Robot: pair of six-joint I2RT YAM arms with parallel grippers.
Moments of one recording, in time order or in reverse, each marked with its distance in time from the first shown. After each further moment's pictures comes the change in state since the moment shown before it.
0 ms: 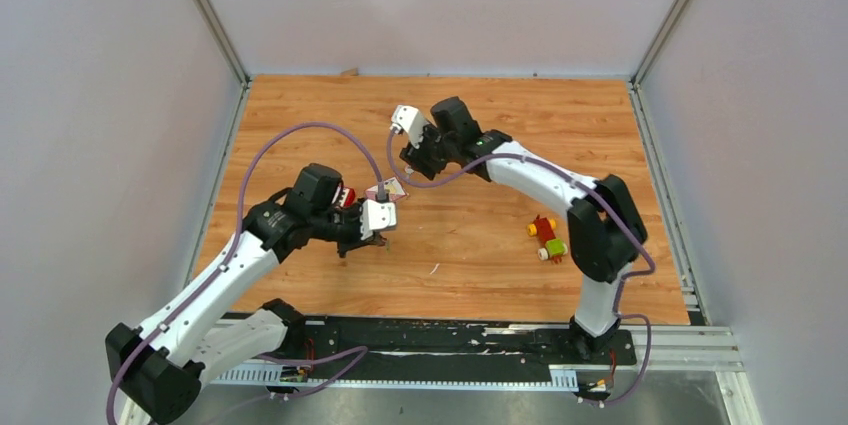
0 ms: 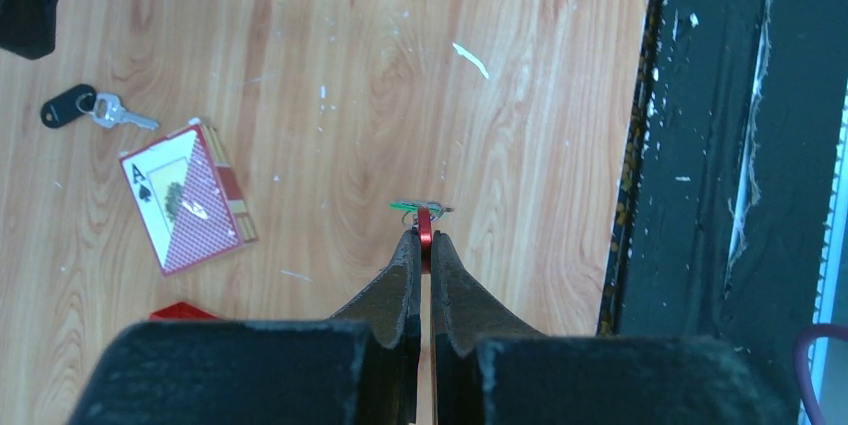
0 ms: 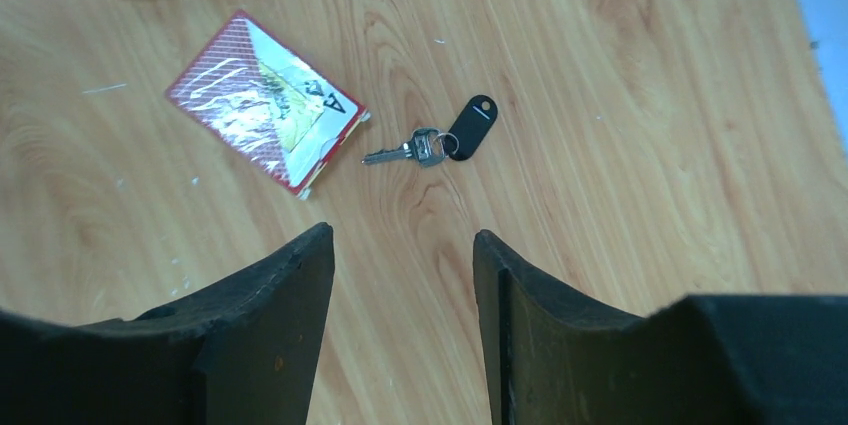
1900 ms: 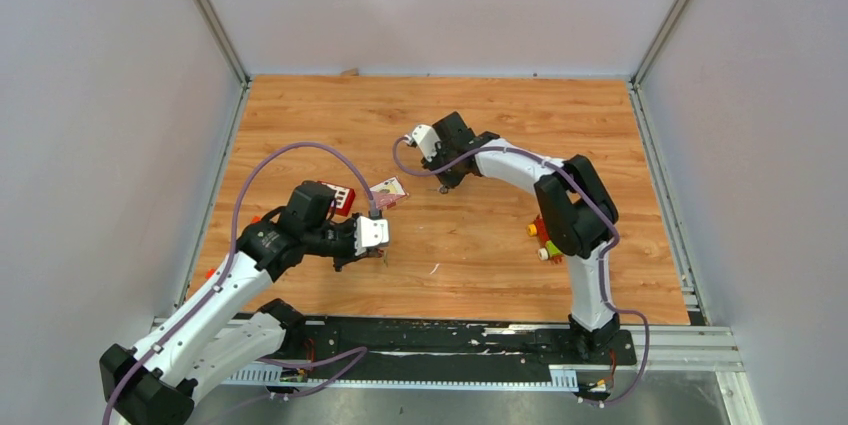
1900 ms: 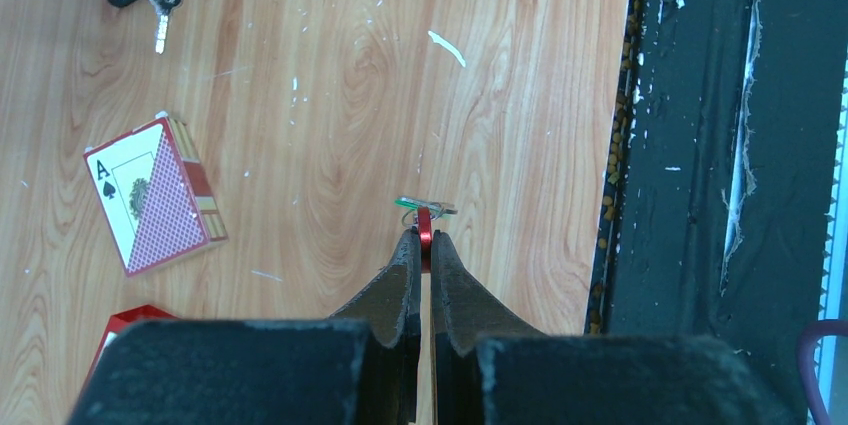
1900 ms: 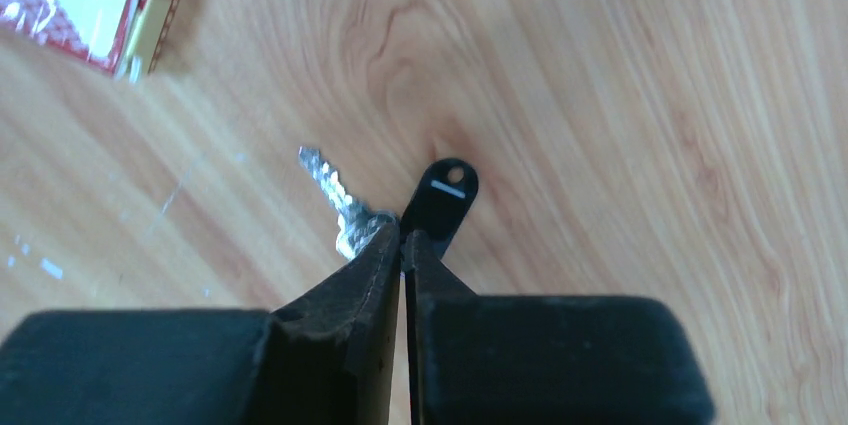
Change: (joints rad) left arm 0.000 -0.146 -0.154 0.041 0.018 0.001; right arm -0.069 0.300 0.101 -0.161 0.109 0.087
